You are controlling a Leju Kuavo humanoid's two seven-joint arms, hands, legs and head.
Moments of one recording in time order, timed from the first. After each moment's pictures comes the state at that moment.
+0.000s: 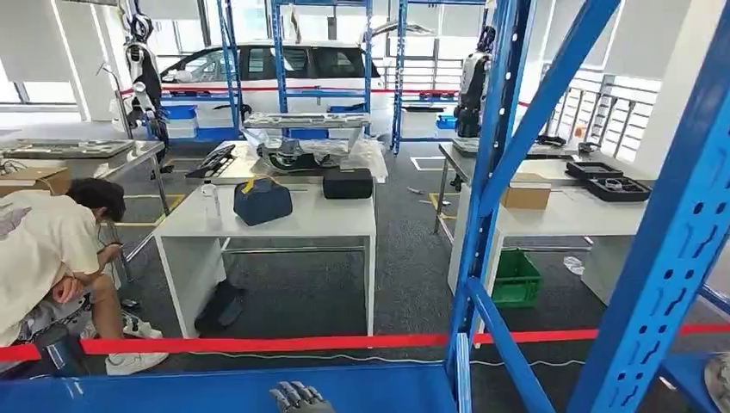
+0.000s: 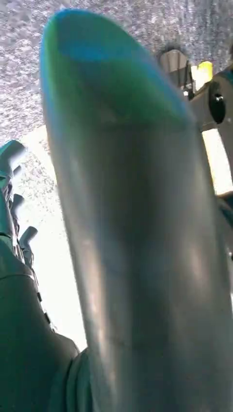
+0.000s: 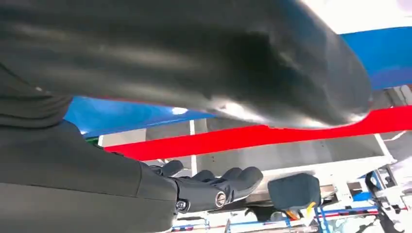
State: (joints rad) left arm -0.18 -0.12 0.42 -0.18 -0.90 0.02 0.13; right arm -0.65 0.31 0.85 -0.49 0.92 -0.09 -0.16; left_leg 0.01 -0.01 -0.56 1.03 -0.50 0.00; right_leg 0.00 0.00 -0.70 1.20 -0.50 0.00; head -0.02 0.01
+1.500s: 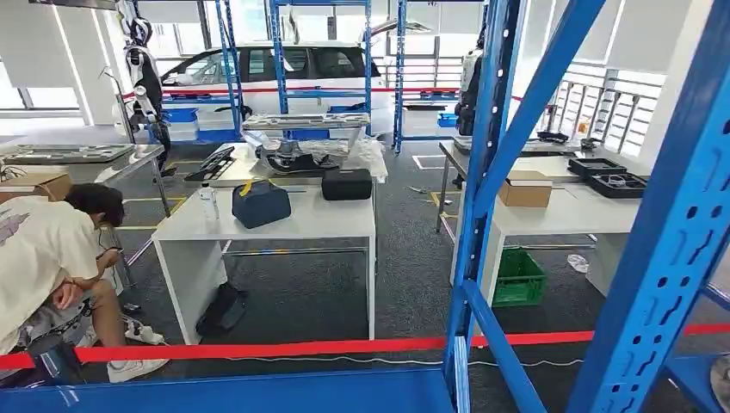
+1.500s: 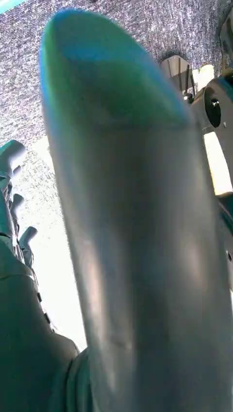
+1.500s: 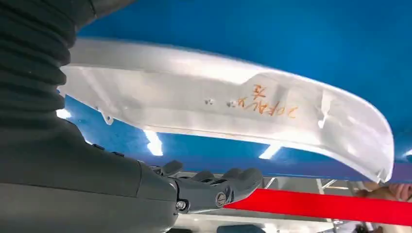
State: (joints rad) left arm -0.19 -0.13 0.42 -0.18 -0.95 0.01 0.13; right arm -0.62 0.34 1.03 -0.49 0.87 0.08 -0.18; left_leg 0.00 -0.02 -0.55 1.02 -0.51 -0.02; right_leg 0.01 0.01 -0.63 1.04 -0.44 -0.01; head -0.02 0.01
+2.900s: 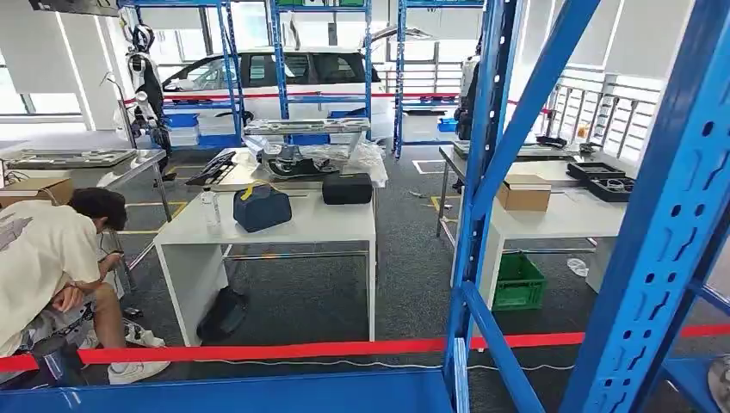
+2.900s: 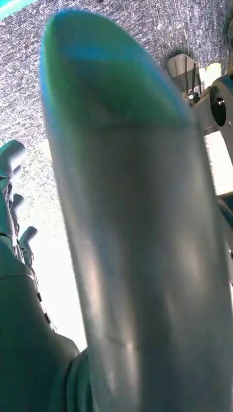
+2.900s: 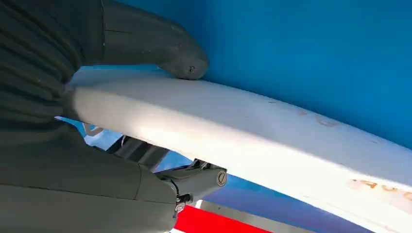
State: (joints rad) left arm -0.19 -0.14 0.43 -0.18 -0.98 0.03 0.15; right arm -0.65 0.33 1.07 -0.37 0.90 0.18 0.05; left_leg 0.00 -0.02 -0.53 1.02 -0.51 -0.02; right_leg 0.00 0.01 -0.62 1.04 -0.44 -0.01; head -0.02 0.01
